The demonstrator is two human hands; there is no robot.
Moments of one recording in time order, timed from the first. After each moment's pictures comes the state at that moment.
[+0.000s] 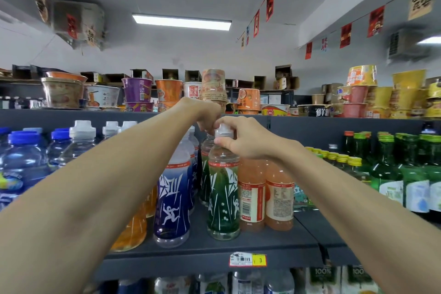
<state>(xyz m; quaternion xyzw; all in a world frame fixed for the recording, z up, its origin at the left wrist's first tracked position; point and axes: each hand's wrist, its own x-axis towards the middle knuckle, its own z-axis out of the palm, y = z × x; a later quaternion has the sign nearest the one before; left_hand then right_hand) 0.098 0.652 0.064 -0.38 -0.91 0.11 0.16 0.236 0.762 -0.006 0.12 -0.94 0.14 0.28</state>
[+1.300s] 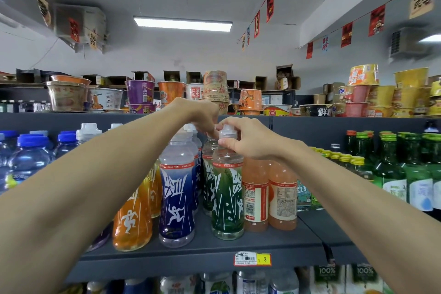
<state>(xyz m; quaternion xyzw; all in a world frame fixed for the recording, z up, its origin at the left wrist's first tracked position) 0.099 0.634 0.063 -0.39 -0.91 0.05 0.14 0.234 0.765 -0.007 0.12 -0.94 0.16 0.28</state>
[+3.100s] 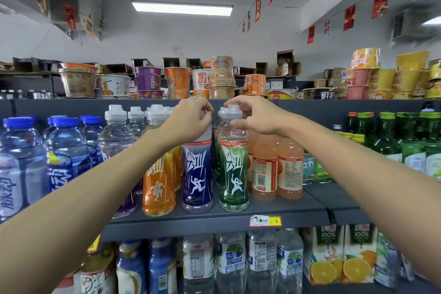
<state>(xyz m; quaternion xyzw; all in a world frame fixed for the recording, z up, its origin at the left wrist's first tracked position) 0.150 0.548 -0.026 -0.41 -0.78 -0.26 0.40 0.250 0.739 -0.006 0.12 -0.92 0.28 0.25</state>
